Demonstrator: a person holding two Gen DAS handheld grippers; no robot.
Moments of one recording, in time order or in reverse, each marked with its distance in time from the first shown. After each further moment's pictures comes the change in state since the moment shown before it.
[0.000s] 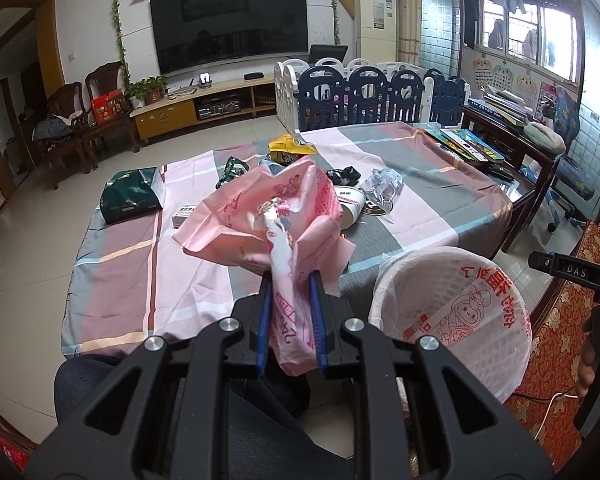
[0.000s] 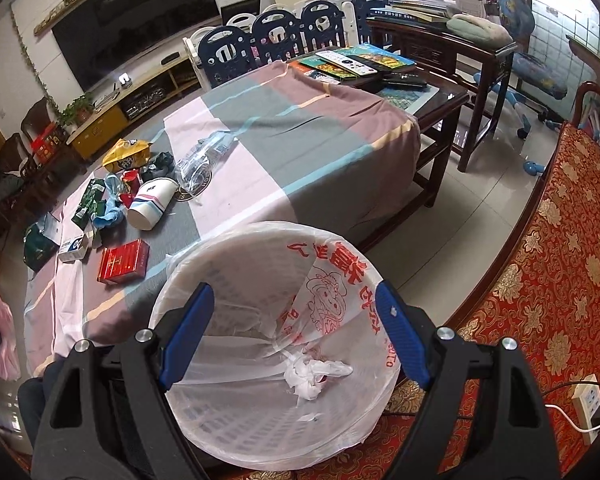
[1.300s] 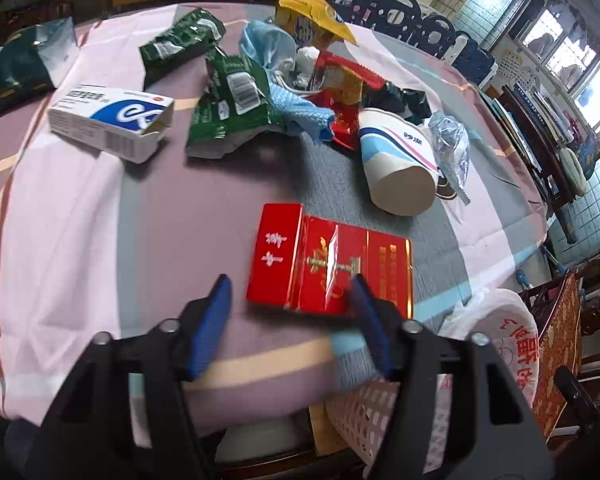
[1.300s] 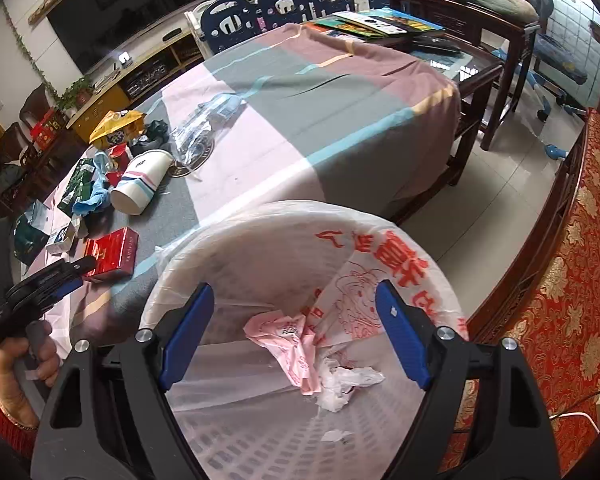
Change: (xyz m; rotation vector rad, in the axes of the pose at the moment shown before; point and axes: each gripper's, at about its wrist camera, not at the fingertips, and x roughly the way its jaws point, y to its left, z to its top) left arm 0.271 0.034 0.020 -0.256 0.404 -0.211; right arm 0.077 0.023 0.004 -0.005 0.099 0.037
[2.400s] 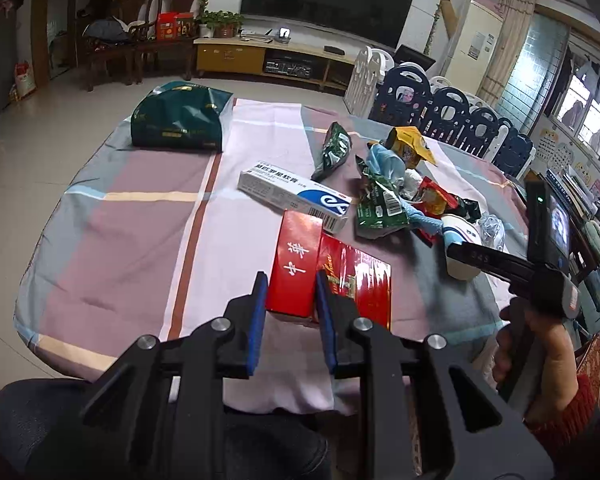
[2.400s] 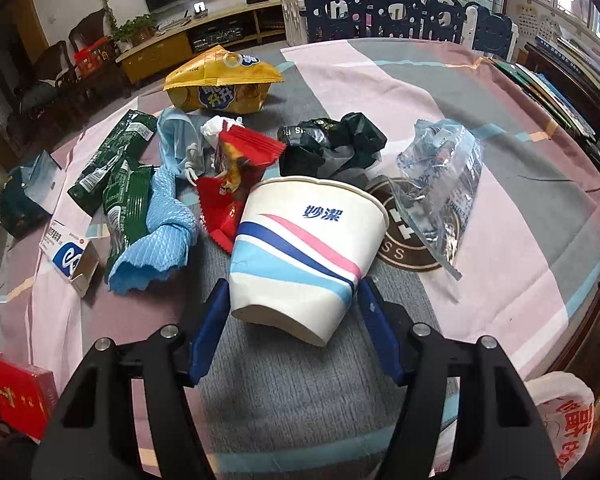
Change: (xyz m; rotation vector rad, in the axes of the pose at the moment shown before) left arm -0.132 0.098 -0.048 -0.133 -0.355 0.189; right arm 0.140 0.211 0.068 -0.293 0.014 0.048
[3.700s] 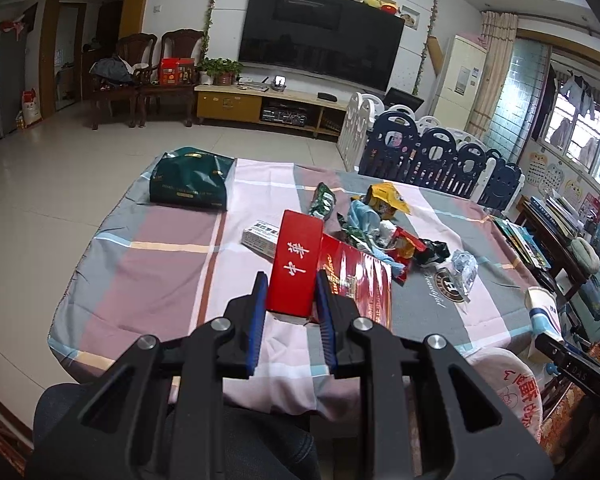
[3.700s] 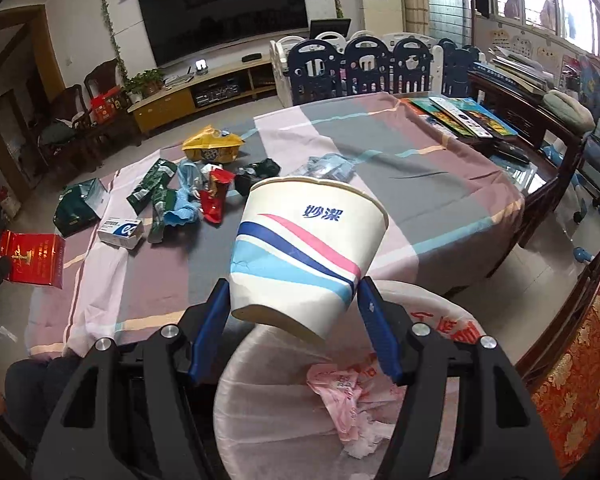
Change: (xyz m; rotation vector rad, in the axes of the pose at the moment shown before) left arm -0.083 -0.012 0.006 0.021 -0.177 -0.023; right arm -0.183 -0.089 -0.094 0.029 -0.199 0.005
